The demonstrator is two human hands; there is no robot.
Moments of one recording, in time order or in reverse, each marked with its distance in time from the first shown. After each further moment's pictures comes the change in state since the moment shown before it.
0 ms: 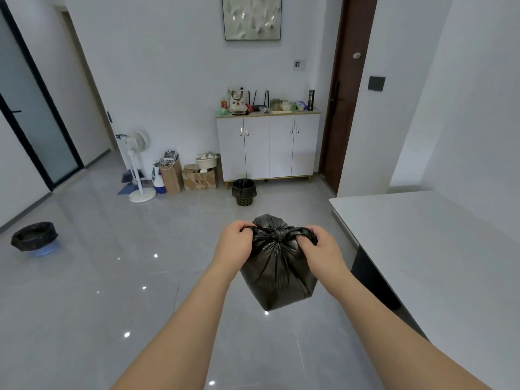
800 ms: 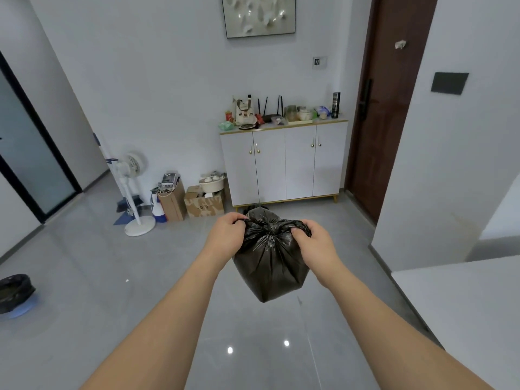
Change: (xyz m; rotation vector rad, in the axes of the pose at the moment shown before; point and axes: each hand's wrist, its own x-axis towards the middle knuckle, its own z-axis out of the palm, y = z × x) left_hand 0.540 0.053 0.018 0.120 0.013 0.014; right_hand 0.538 0.010 0.153 0.183 -0.035 0.072
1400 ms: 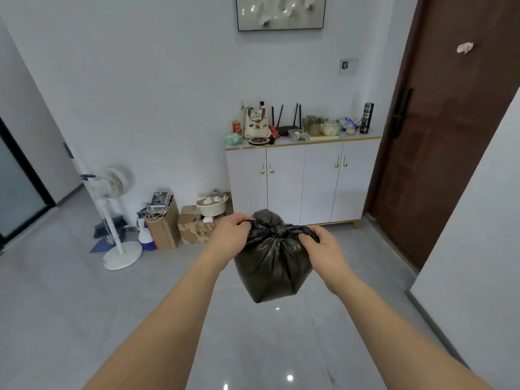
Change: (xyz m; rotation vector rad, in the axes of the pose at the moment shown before) left_hand 0.459 -0.036 -0.068 -0.035 -0.086 0.033; right_hand 0.406 -0.004 0.206 -0.004 0.037 0.025
